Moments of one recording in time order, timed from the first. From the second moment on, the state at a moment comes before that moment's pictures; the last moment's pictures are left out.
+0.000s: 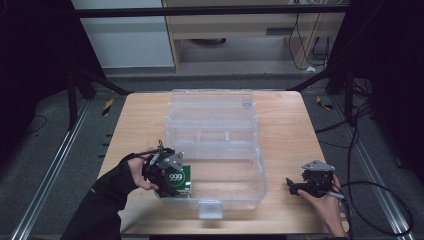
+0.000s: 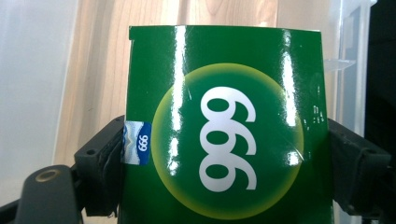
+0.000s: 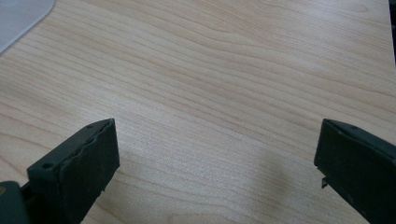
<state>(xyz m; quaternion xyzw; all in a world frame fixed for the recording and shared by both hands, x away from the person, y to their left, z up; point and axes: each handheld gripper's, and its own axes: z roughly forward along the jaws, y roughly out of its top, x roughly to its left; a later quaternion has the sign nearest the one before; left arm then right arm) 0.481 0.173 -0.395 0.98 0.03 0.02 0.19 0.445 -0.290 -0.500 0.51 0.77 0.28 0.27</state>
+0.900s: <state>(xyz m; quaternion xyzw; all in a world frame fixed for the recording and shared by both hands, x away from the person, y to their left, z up) 0.475 0.202 -0.358 0.96 0.07 0.09 0.25 0.444 -0.290 -0.498 0.52 0.76 0.29 0.26</state>
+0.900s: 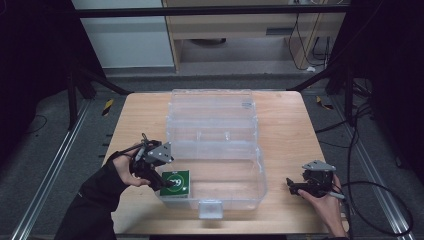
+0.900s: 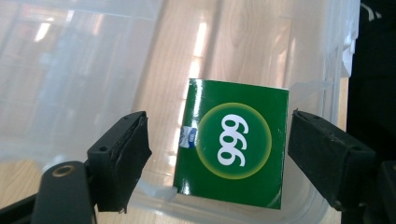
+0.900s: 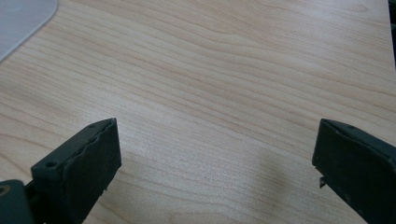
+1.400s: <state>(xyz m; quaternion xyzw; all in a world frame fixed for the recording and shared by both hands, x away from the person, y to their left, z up) 0.464 0.248 -0.351 0.94 0.14 0.12 0.30 0.443 -0.291 -0.498 0.52 0.76 0.29 0.27</state>
